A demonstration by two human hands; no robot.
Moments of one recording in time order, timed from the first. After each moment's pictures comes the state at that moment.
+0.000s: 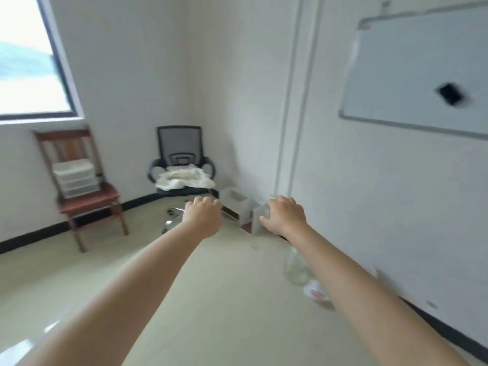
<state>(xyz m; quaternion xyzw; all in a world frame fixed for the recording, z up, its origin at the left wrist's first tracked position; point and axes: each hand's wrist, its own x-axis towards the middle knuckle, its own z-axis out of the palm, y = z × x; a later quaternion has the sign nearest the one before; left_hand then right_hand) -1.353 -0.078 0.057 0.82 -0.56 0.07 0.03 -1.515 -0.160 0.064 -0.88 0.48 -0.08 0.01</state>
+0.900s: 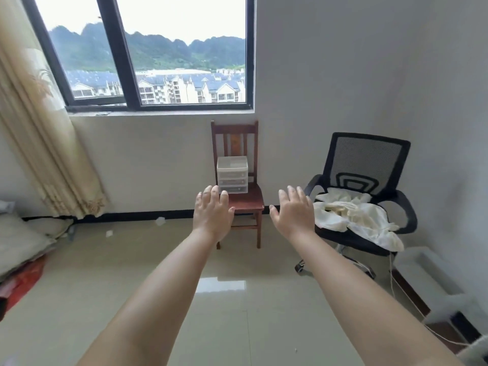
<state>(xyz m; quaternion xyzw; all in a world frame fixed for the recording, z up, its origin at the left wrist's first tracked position) -0.702 -0.214 0.012 0.96 -0.23 0.16 0.04 -0.778 -0.376 0.021 -0.97 0.16 -0.17 0.06</state>
